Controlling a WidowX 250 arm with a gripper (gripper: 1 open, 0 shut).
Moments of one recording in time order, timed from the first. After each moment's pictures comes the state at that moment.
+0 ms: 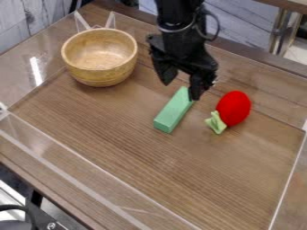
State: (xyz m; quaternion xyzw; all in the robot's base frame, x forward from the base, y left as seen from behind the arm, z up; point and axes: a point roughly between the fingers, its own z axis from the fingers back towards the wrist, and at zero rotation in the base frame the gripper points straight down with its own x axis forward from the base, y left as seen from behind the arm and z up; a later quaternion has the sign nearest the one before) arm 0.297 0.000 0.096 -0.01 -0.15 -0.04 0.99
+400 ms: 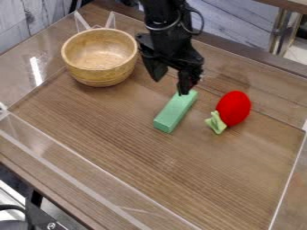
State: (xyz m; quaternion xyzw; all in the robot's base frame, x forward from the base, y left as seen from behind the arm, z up) arm 0.304 0.023 0.091 -0.02 -0.15 -0.04 0.99
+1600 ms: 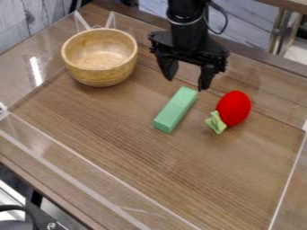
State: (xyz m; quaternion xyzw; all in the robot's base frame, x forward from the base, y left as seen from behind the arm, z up) arm 0.311 -0.011 0.101 -0.01 -0.15 0.06 0.99
